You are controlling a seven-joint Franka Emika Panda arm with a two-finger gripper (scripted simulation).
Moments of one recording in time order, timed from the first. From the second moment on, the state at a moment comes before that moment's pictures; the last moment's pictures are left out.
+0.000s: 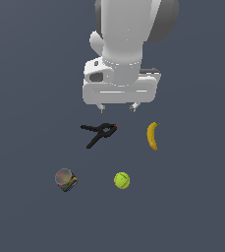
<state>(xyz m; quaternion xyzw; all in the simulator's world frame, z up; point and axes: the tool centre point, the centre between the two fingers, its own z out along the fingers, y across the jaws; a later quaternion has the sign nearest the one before) 0.008 0.019 0.321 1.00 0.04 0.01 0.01</state>
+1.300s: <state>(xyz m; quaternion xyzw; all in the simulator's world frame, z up) 0.014 0.056 0.308 1.00 0.04 0.02 0.00</state>
